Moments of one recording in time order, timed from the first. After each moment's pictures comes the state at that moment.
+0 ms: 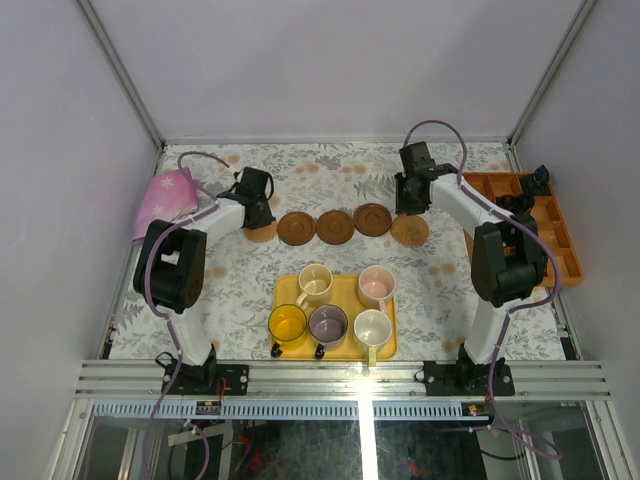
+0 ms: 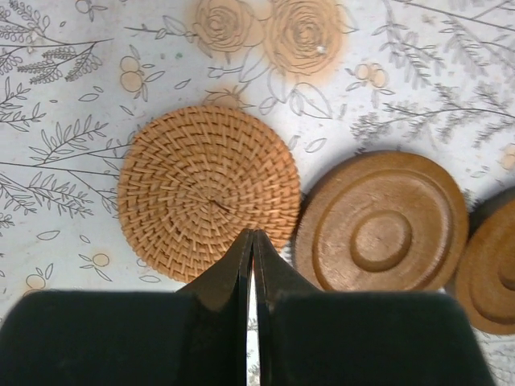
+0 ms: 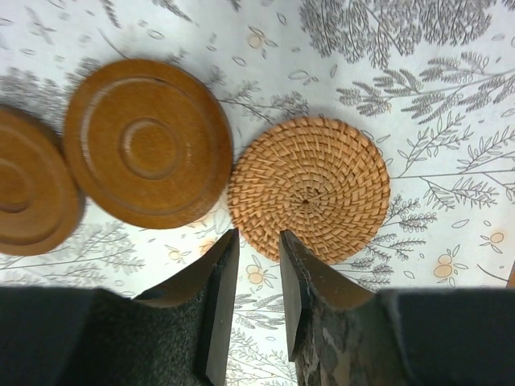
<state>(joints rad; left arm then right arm) -0.26 1.82 1.18 -0.30 -0.15 -0.53 0.30 1.91 1.47 -0.65 0.11 0.28</state>
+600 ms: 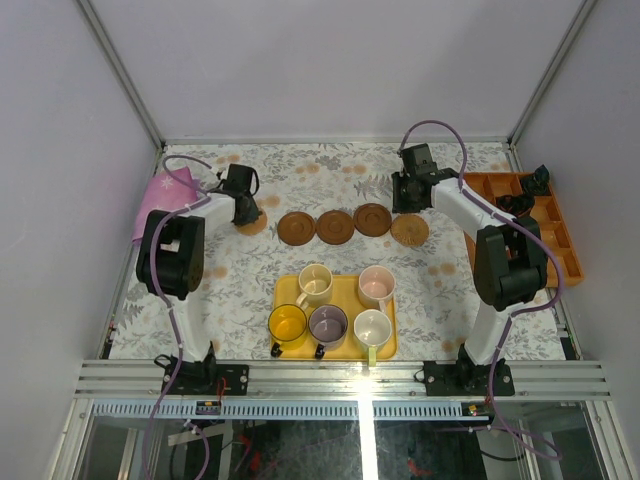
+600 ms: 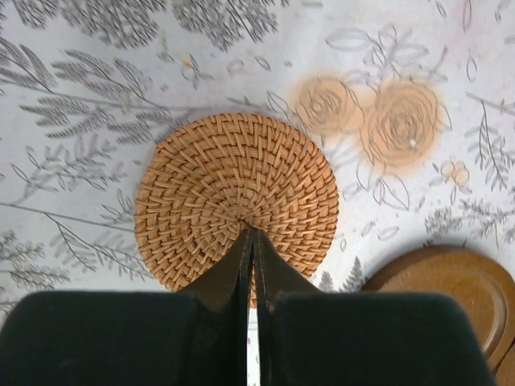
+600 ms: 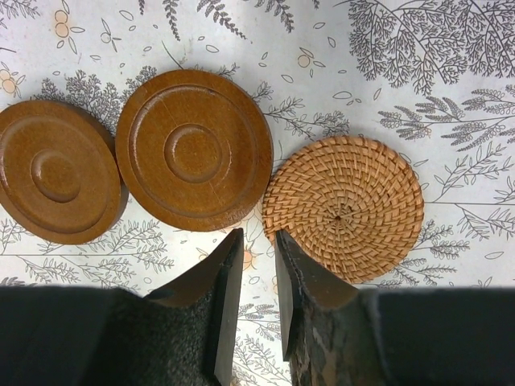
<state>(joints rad) -0.16 1.93 1.22 -0.27 -0.17 -0.56 0.30 1.85 1.40 -0.53 0.01 0.26</state>
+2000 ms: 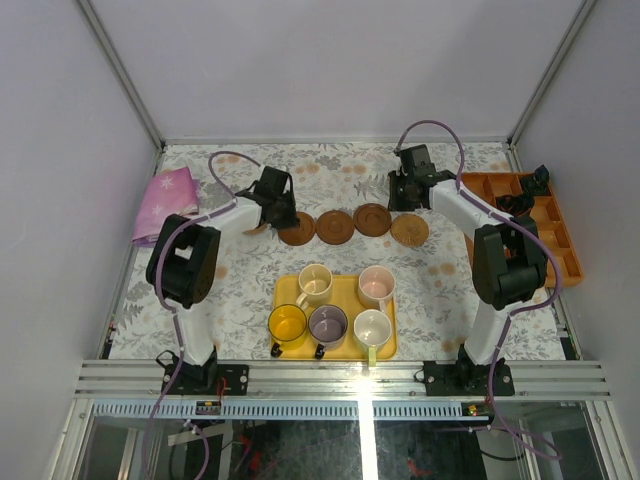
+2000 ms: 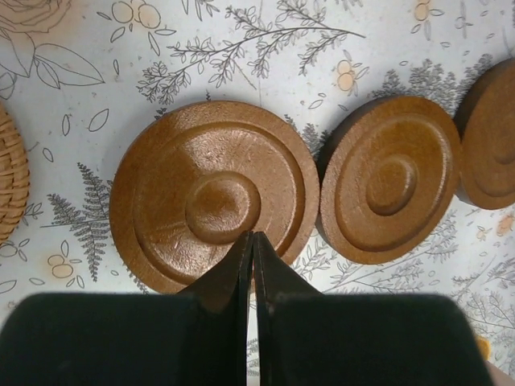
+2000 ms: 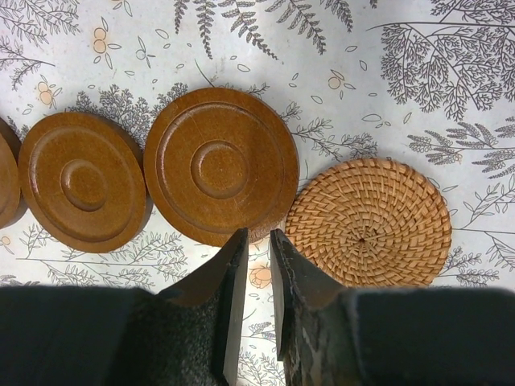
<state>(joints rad) -0.35 1.89 1.24 -0.25 0.12 -0.53 0.31 1.86 1.39 -0.45 -0.04 0.26</state>
